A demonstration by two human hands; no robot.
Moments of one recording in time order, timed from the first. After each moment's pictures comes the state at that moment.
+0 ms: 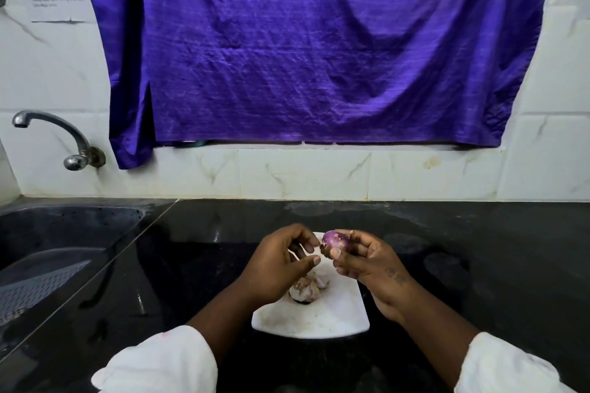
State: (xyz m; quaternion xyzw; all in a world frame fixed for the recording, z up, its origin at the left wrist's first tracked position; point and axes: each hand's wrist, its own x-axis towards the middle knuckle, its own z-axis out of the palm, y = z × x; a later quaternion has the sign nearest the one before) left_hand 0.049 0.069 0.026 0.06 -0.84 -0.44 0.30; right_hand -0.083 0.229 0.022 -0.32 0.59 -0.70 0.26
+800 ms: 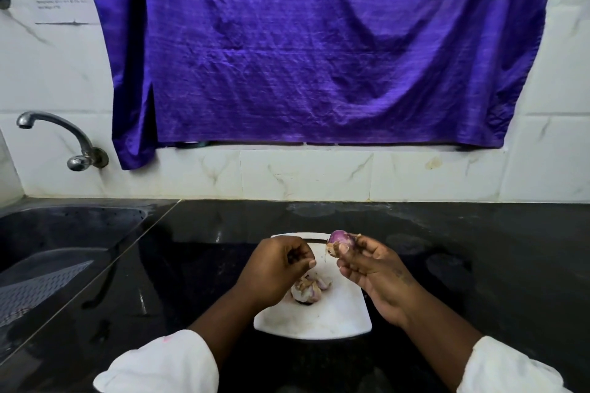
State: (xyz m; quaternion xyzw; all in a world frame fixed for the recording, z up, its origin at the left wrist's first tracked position) left_hand 0.050 0.063 0.019 0.12 -0.88 -0.36 0.28; right_hand -0.083 0.229 0.019 -0.23 0.53 -0.75 0.32
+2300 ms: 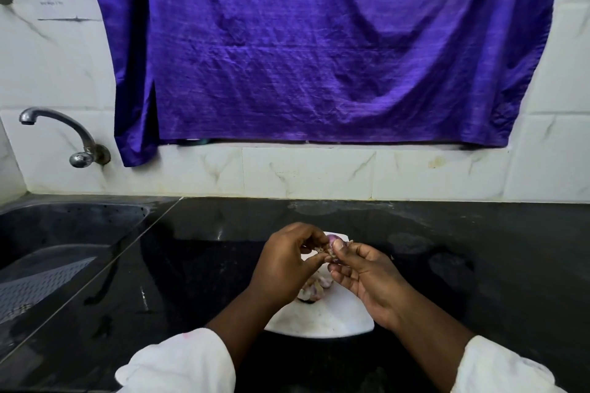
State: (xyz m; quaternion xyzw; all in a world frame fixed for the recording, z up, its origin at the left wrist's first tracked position) left_hand 0.041 0.083 0.022 0.07 -0.86 -0.29 0.40; right_hand -0.066 0.221 0.022 -0.20 0.55 -0.73 0.35
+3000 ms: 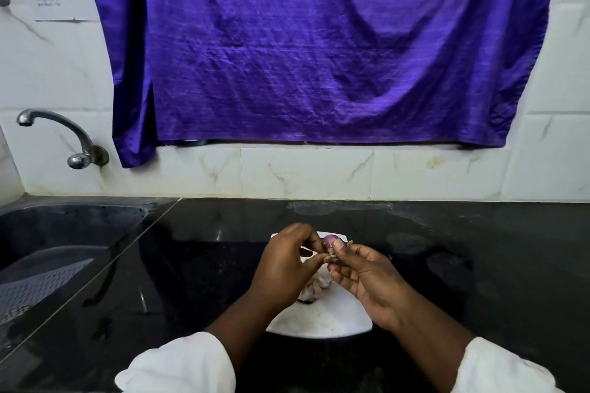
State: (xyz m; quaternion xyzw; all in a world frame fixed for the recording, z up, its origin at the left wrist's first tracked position) left_hand 0.040 0.087 0.020 0.07 -0.86 -0.32 0.39; right_hand -0.069 0.222 0.018 -0.19 0.53 -0.75 0.36
